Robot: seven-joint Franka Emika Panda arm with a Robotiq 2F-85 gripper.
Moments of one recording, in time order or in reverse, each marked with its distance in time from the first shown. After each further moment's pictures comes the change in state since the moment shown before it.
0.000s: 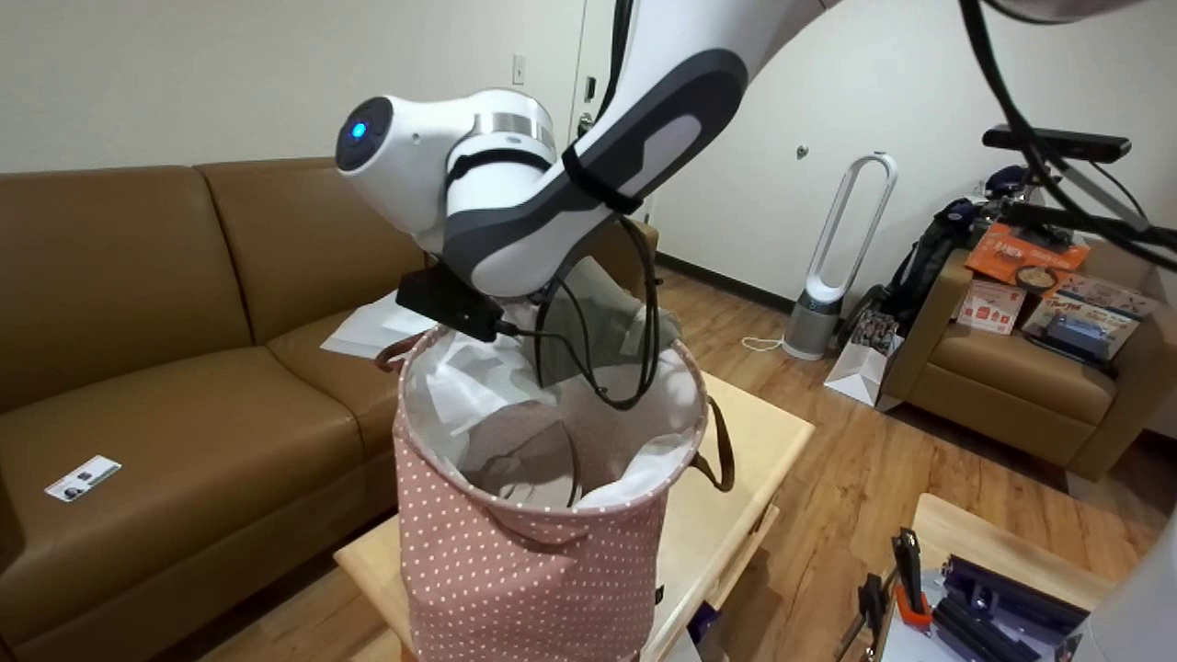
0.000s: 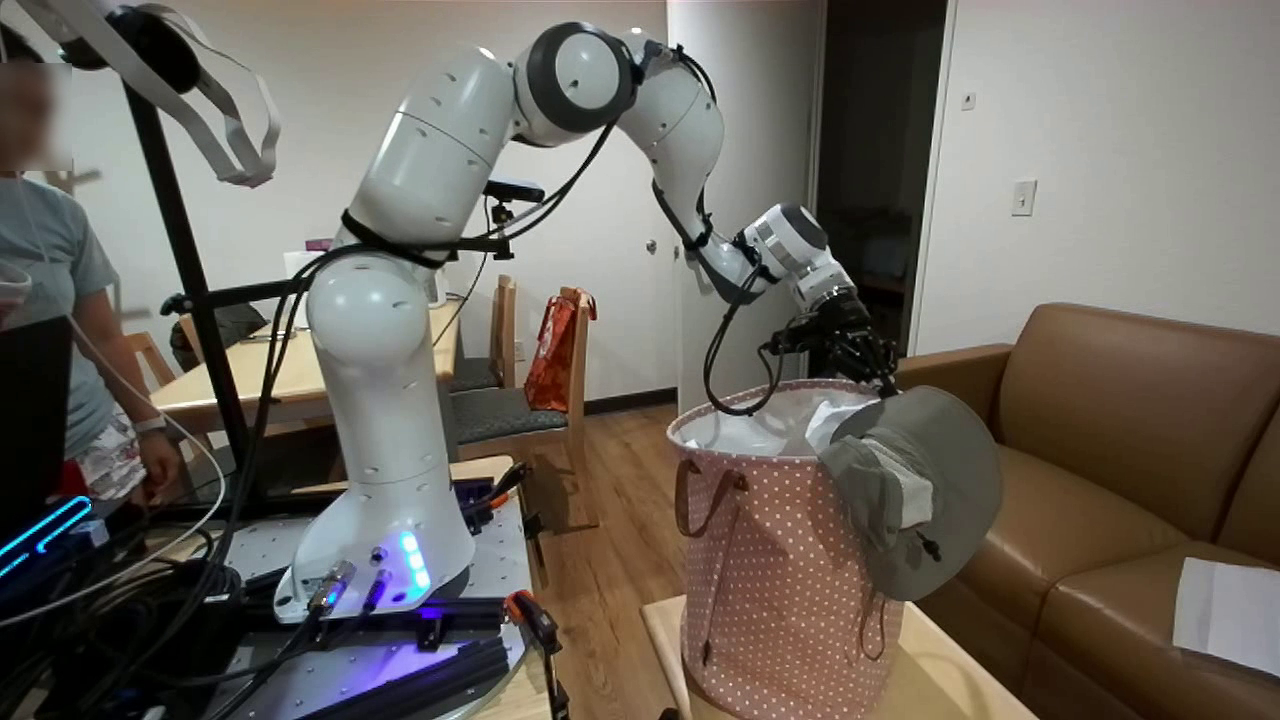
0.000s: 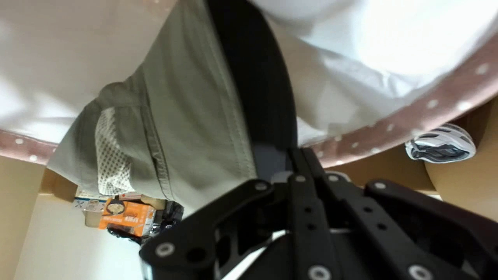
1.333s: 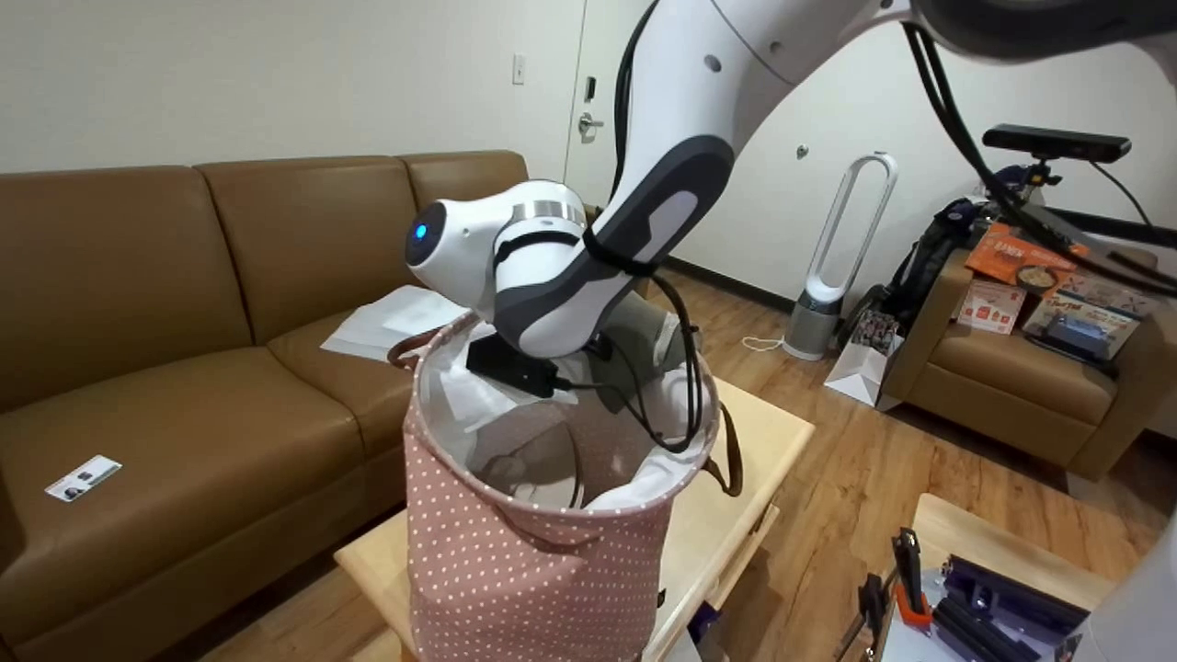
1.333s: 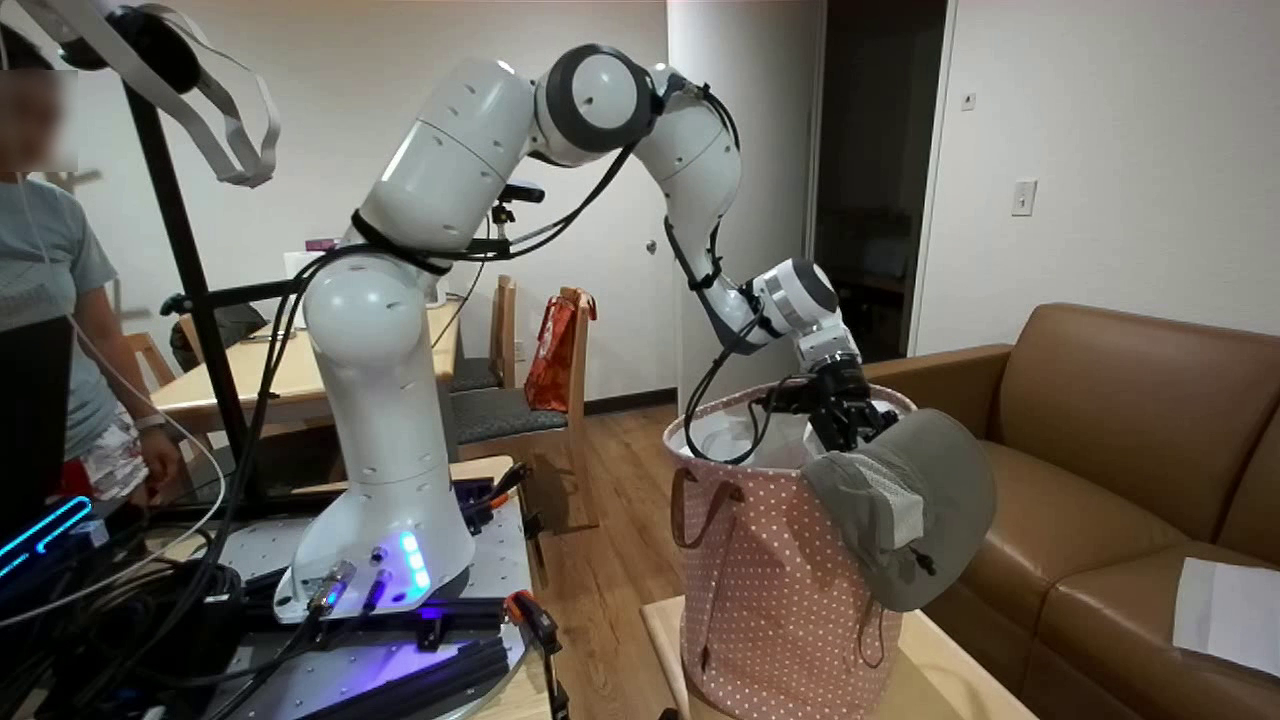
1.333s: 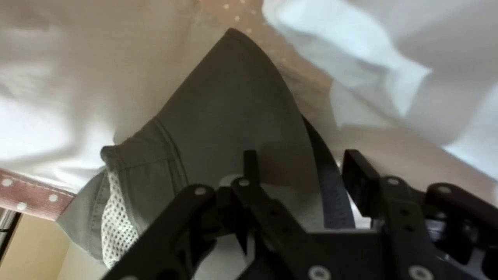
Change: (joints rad) arm -0.040 0.097 -0.051 -0.074 0.029 -0.011 -0.002
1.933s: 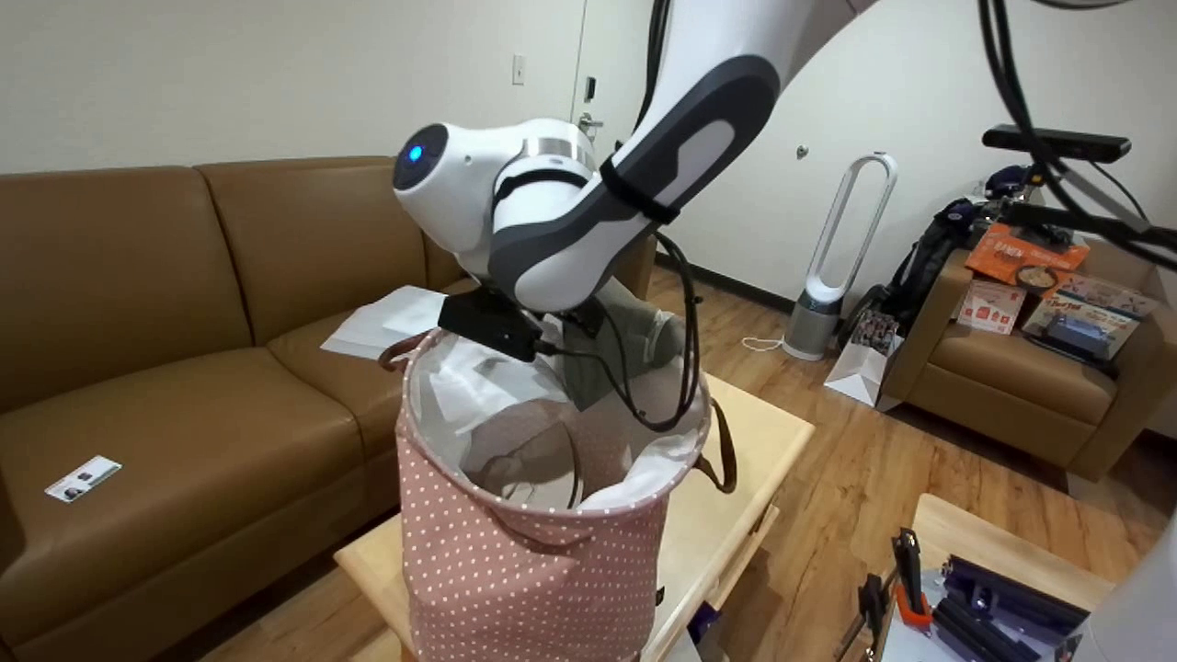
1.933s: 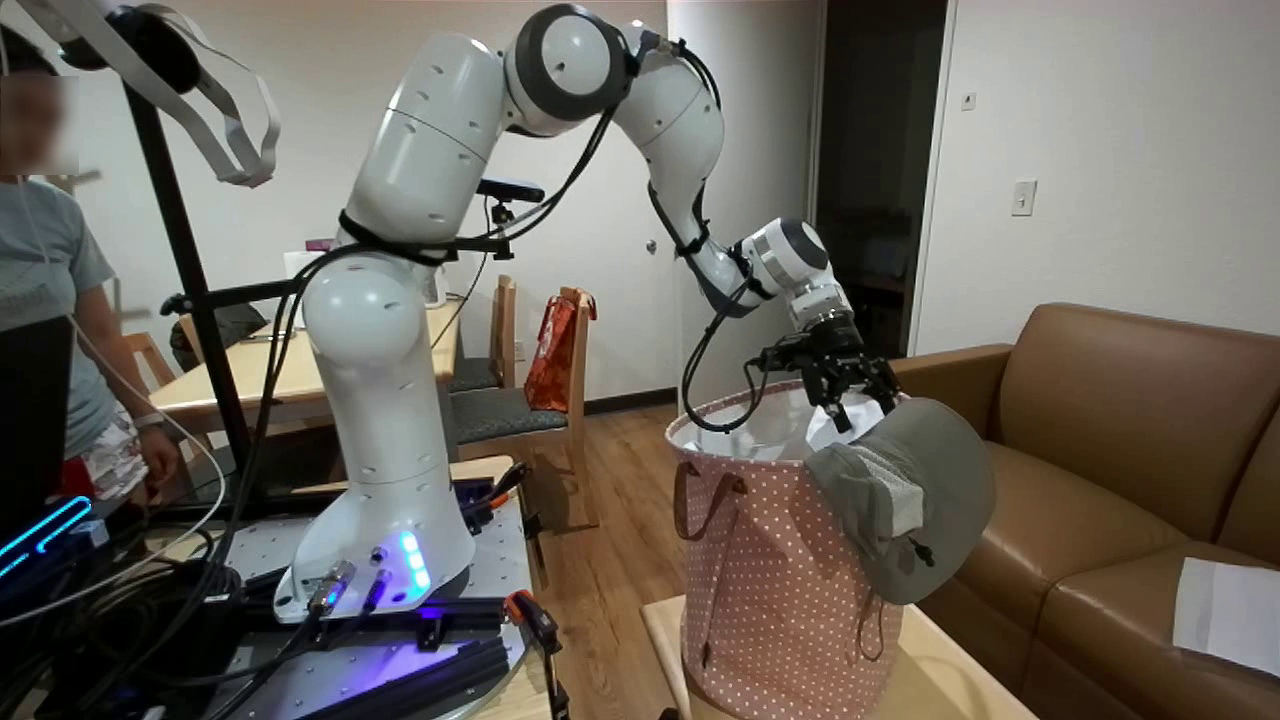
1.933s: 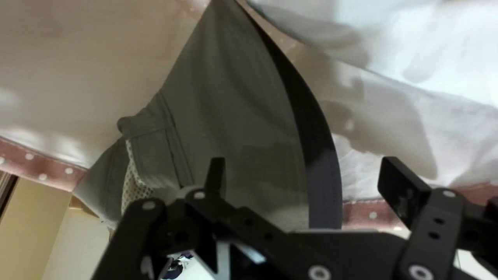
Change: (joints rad) arm -0.014 -0.134 0.048 -0.052 0.032 0.063 -0.014
